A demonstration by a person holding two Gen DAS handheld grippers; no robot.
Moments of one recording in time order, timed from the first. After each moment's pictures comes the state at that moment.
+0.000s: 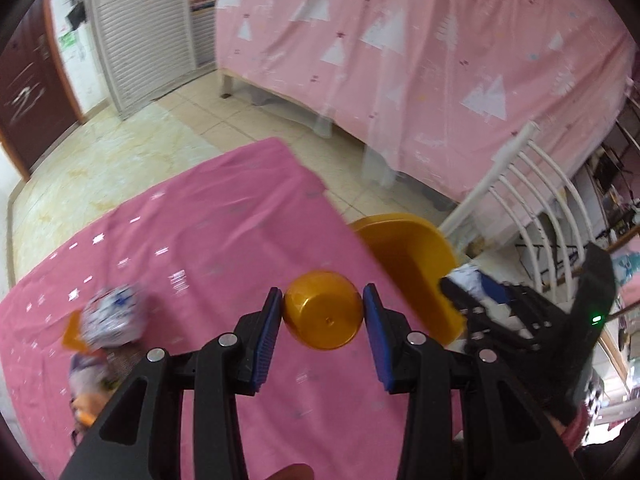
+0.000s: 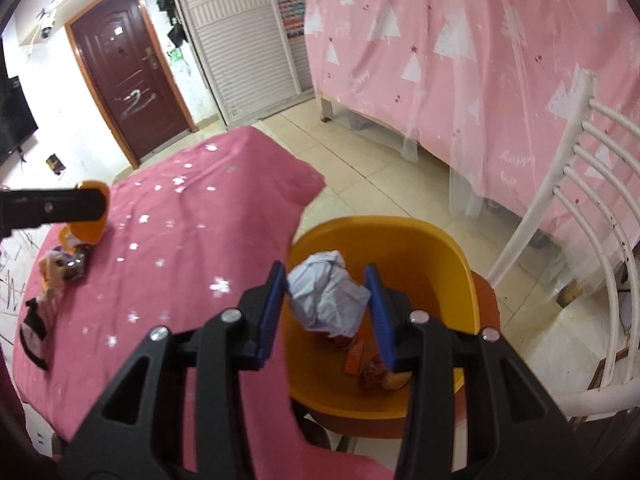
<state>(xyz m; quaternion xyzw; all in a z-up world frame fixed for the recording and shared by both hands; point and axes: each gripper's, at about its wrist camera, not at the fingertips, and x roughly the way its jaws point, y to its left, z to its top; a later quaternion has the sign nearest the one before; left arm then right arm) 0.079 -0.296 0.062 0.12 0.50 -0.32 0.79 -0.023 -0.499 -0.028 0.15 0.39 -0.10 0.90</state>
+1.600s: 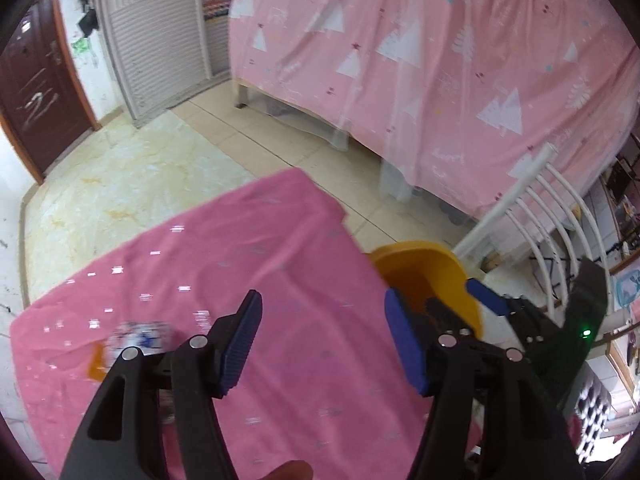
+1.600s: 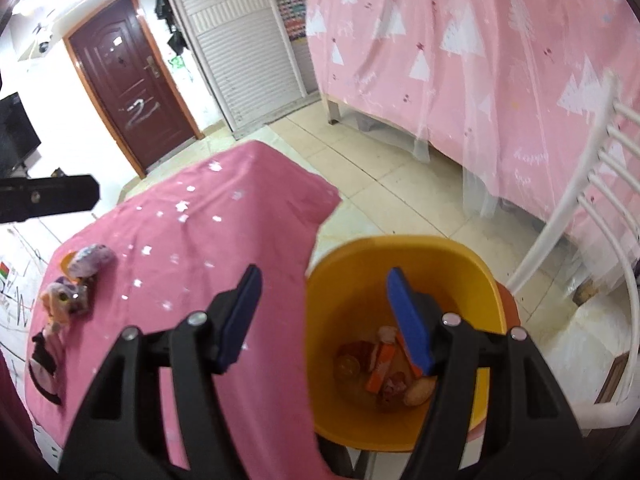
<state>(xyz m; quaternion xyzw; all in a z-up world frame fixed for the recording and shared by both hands) 0.114 -0.282 0.082 0.12 0.49 -0.29 0.82 0.014 -0.485 -0.019 0.17 0.38 -0.09 0.91</state>
